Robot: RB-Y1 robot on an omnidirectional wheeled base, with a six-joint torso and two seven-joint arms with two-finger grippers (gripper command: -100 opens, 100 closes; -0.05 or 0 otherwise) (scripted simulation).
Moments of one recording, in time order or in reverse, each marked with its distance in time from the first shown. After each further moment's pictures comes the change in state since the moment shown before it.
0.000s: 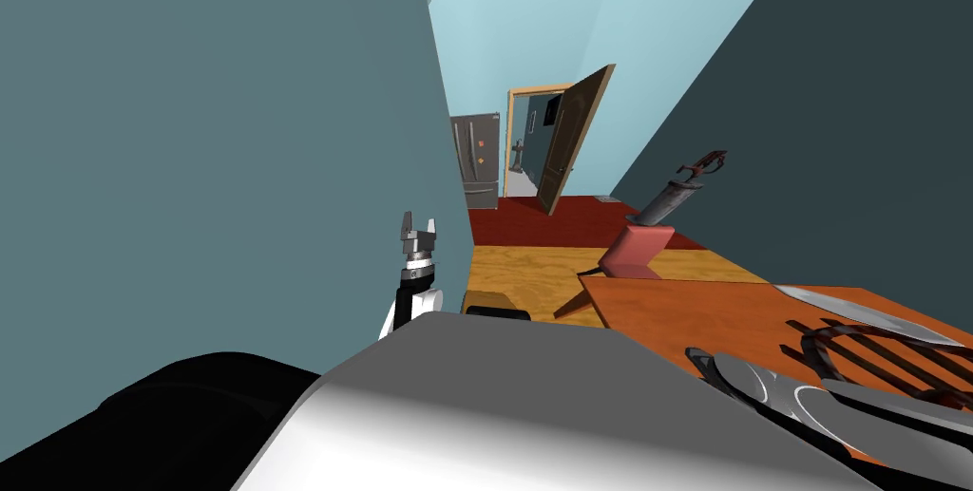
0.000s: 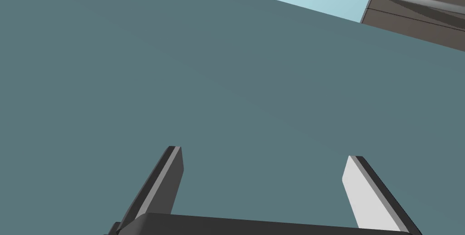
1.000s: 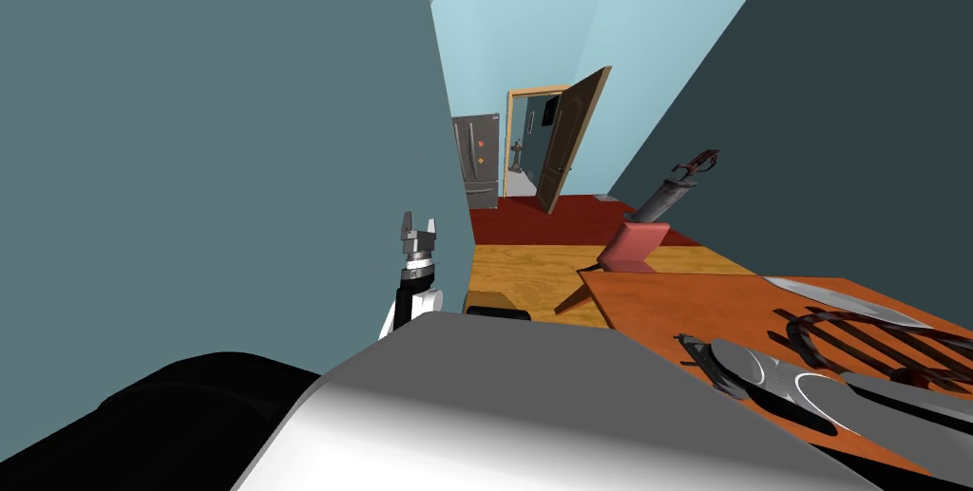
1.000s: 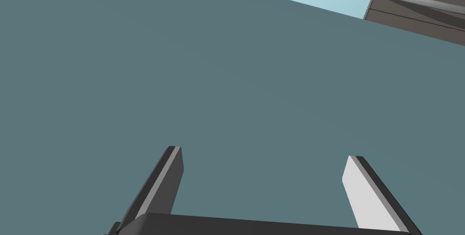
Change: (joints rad) left arm 0.000 0.000 0.000 0.000 0.000 0.000 0.000; right arm -0.028 -0.048 -0.055 -0.054 -0.026 -0.046 0.042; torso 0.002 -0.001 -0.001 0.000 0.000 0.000
